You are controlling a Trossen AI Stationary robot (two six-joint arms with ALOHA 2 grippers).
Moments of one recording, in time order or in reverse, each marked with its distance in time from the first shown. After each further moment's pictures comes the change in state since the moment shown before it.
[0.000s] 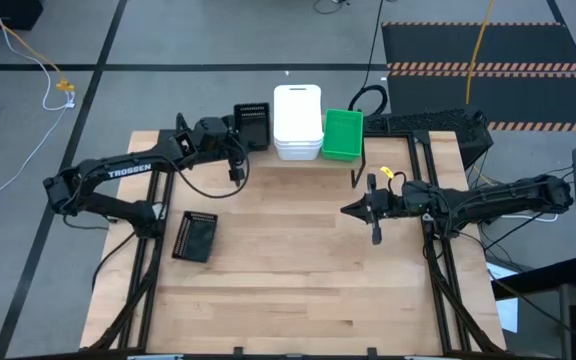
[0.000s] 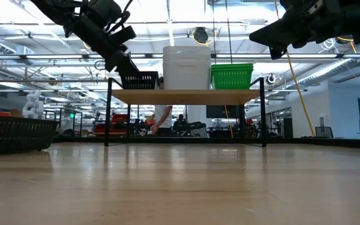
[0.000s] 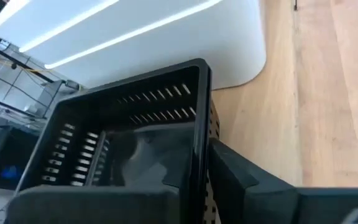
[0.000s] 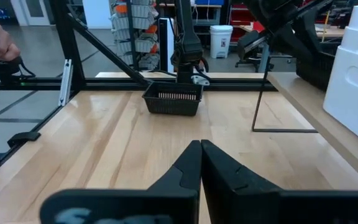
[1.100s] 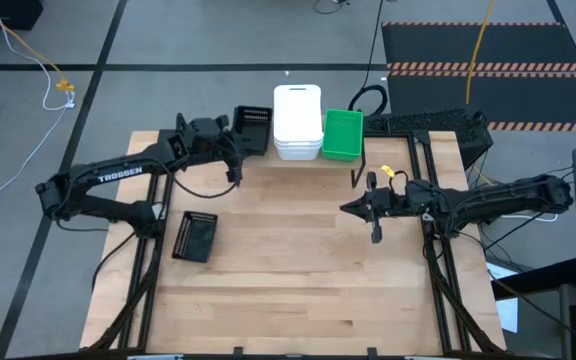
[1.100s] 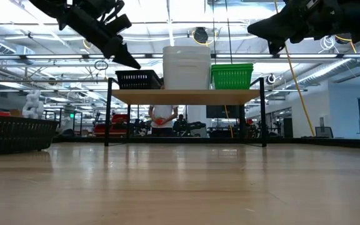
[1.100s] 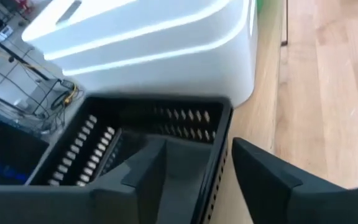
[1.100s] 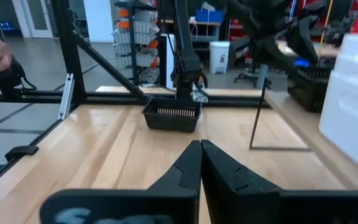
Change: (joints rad) left arm -0.024 -0.080 0.000 -0.028 0.008 -0.129; right arm -0.002 0.005 0.000 0.067 -0.003 -0.018
